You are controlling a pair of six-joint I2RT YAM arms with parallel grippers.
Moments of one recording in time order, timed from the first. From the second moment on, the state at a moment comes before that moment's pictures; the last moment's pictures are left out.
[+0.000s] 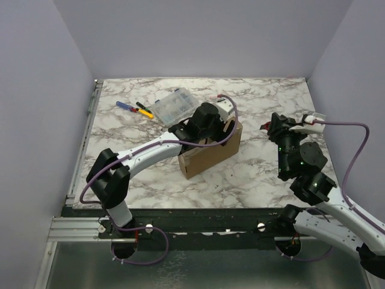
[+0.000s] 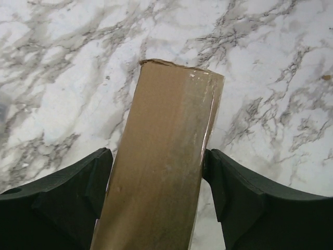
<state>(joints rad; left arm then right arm) -0.83 1.65 1.29 -0.11 0.03 -0.05 0.83 0.74 0.82 0.14 0.94 0.09</state>
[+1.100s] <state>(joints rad) -0.42 1.23 1.04 -0.29 0.42 -0.25 0.83 0.79 0.93 -0.15 0.36 0.08</state>
